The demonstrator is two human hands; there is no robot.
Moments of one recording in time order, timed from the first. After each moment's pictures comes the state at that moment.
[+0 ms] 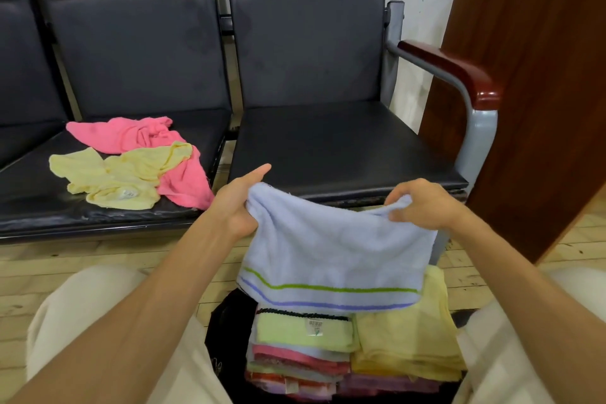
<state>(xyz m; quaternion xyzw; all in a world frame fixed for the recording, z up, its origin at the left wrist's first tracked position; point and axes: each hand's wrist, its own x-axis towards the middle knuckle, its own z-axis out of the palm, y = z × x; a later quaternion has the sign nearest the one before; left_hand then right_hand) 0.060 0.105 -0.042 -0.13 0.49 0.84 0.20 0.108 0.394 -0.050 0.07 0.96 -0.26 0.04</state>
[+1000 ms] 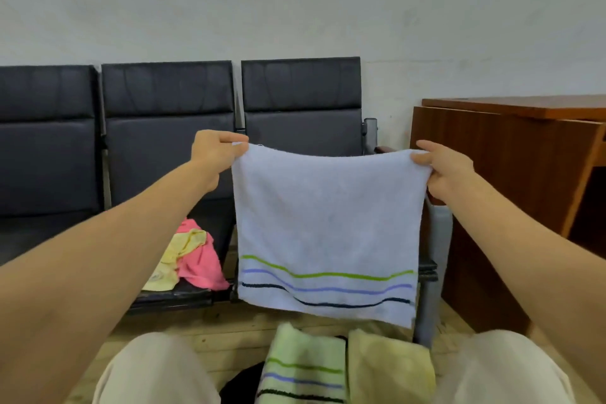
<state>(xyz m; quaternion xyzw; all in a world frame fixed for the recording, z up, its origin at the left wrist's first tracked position) 0.049 0.078 0.174 0.04 0.79 0.59 -0.17 0.126 0.406 0.159 0.19 0.56 -0.77 -0.25</state>
